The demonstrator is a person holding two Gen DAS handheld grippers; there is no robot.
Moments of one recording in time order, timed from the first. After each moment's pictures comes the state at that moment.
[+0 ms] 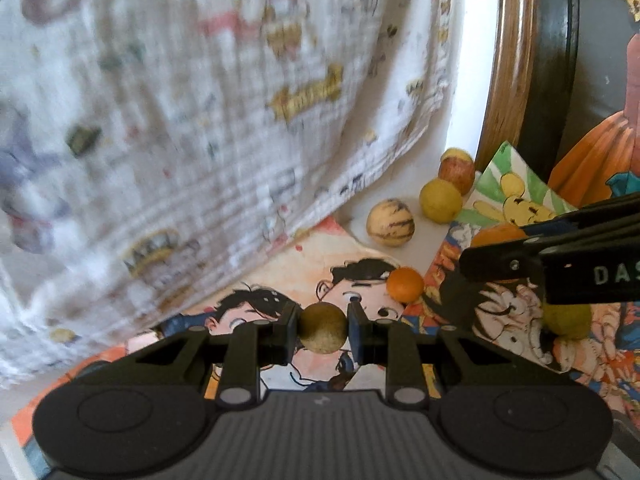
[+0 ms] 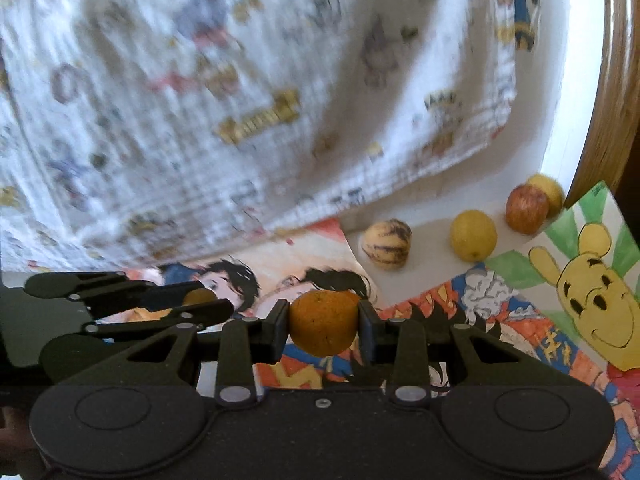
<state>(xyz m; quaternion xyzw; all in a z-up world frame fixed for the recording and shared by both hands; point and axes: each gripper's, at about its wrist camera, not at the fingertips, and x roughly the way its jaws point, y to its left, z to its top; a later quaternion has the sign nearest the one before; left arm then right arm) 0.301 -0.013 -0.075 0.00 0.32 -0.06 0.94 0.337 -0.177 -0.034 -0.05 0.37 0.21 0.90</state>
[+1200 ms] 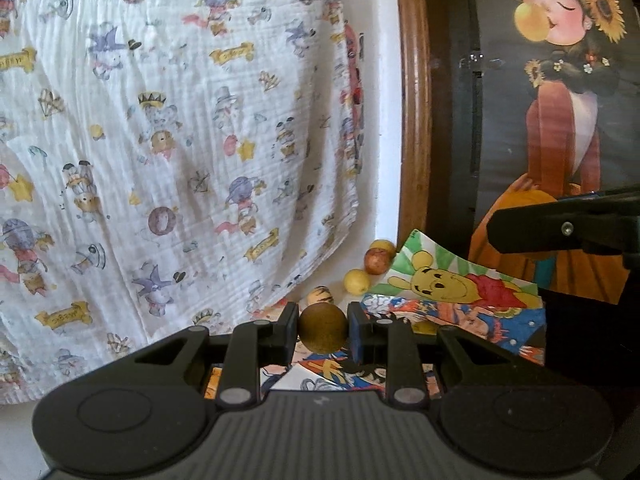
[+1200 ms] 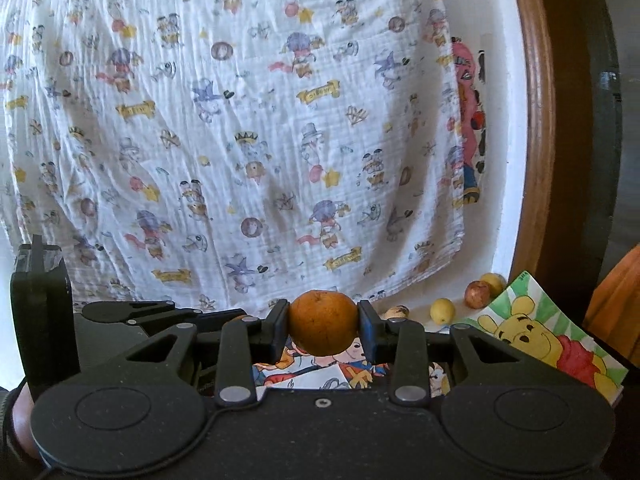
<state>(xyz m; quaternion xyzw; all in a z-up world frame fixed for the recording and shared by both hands) 0.087 -0.051 0.070 0.03 0.20 -0.09 0.98 0.070 -0.220 0.139 -0.02 0.21 0.22 0.95</state>
